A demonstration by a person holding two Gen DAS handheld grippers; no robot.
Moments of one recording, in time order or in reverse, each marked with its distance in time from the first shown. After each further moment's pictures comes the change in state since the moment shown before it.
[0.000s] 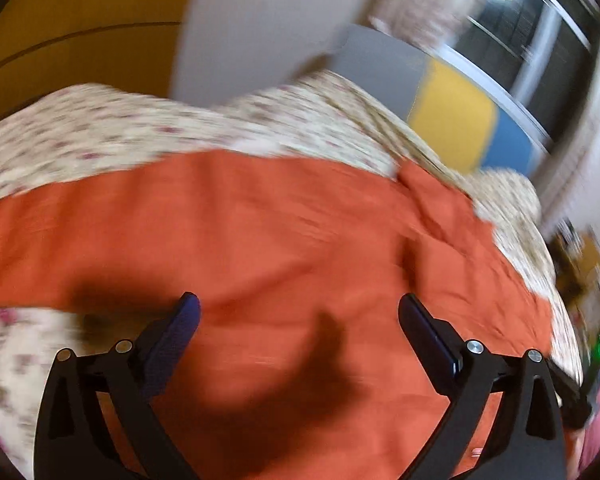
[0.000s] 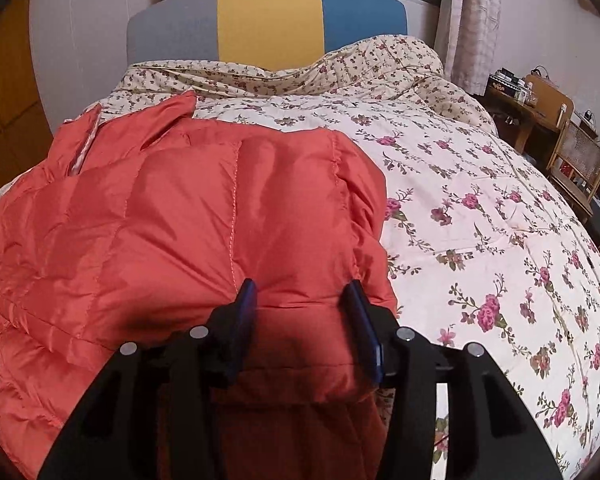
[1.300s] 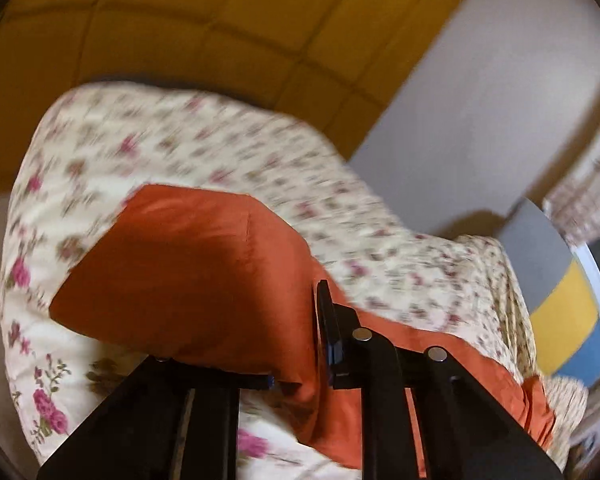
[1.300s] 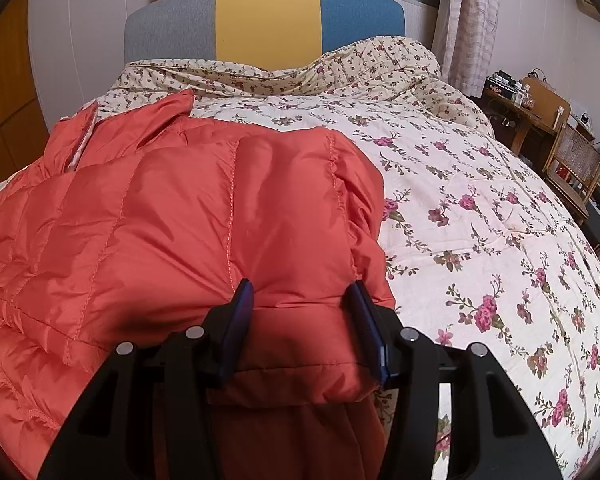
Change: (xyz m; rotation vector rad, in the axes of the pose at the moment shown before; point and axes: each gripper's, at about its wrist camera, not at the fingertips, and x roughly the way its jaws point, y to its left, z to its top) left arm -0.055 0.183 0.049 -0.456 -0.345 0.310; right arm 0.001 -0.002 -0.001 -0.005 -0.002 -0.018
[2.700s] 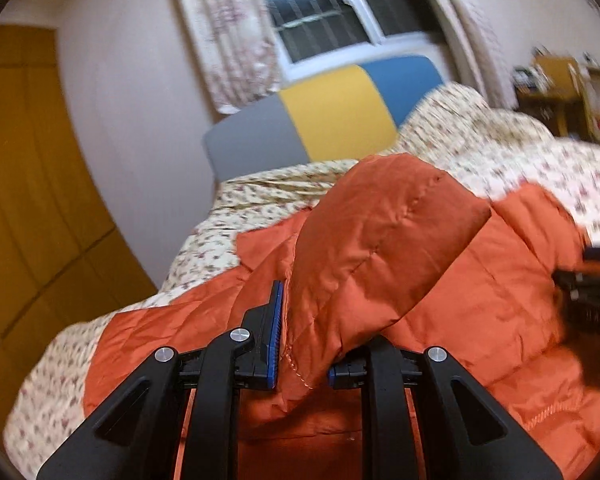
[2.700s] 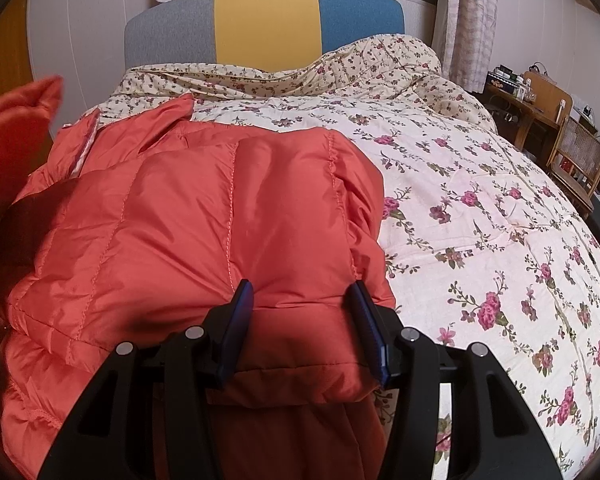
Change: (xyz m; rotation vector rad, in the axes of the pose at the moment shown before) left arm -0.097 -0.321 -0.293 1.208 -0.142 -0.422; right arm -0.001 0.001 0.001 0.017 -0.003 0.021
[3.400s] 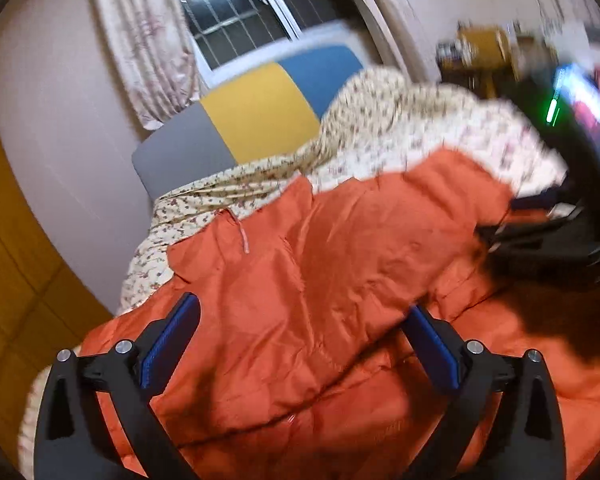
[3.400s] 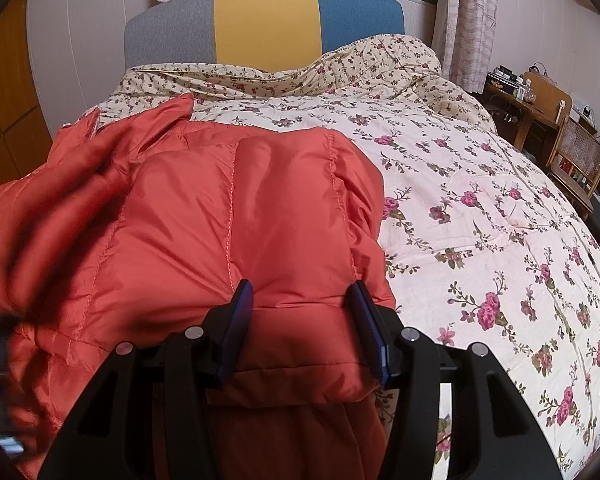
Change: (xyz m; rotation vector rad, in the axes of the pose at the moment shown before) left arm -0.023 -0.011 -0.002 0.123 -0.013 -0.226; right arm -0.001 -0.002 -0.001 0.000 -0.004 0.001
